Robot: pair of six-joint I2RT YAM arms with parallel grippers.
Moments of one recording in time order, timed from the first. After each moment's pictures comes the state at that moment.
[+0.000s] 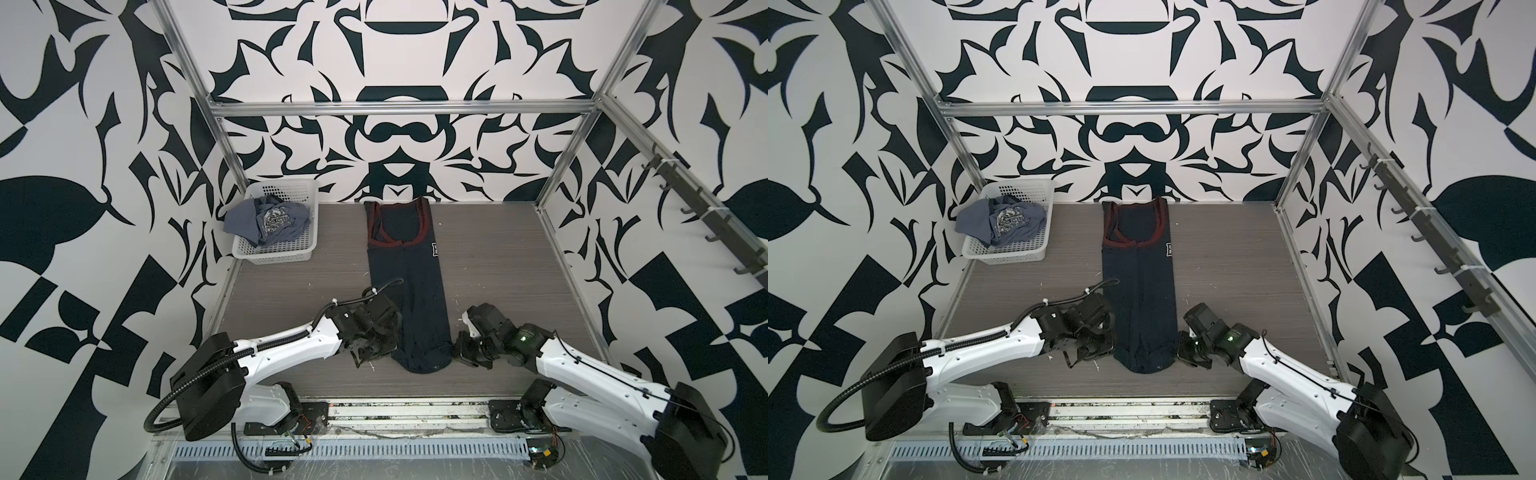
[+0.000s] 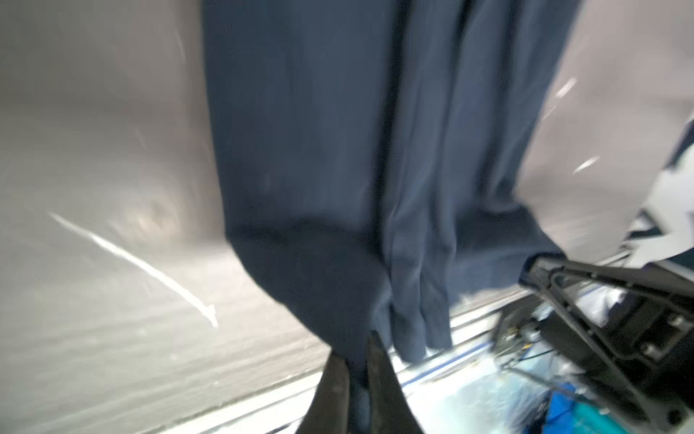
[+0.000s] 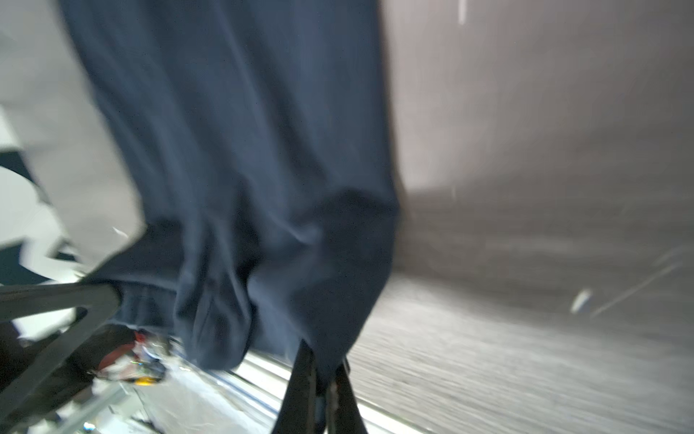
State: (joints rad) left arm -0.94 1.33 0.83 -0.59 0.19 -1.10; right arm 0.64 0.98 0.52 -0.59 -0.33 0.99
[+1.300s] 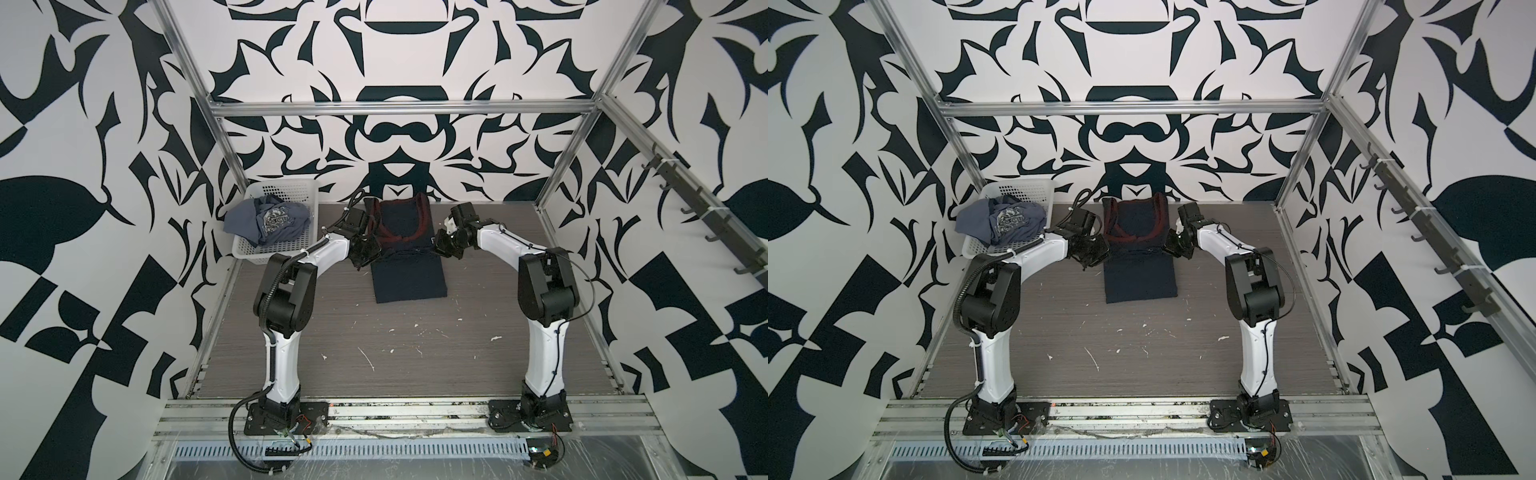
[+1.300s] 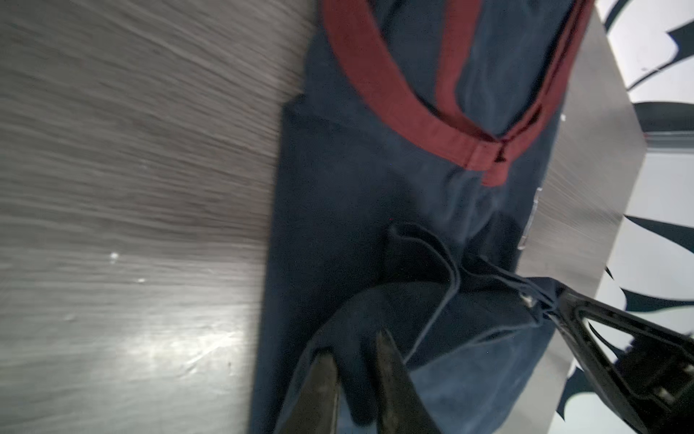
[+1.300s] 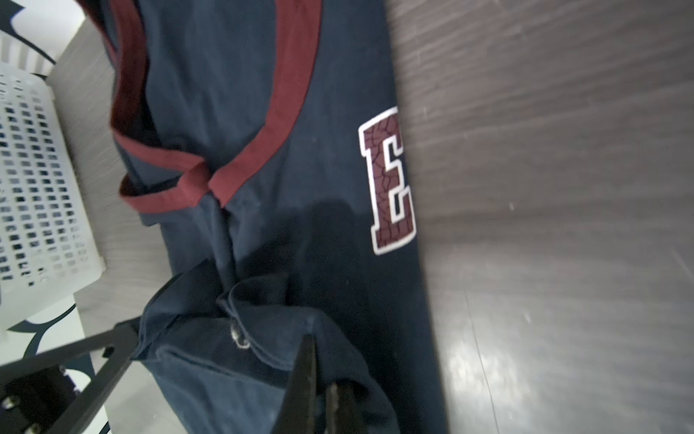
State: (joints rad) left arm -0.40 2.04 1.51 -0.48 0.24 -0.84; right arm 0.27 2.12 1.63 -0.55 -0.36 0.62
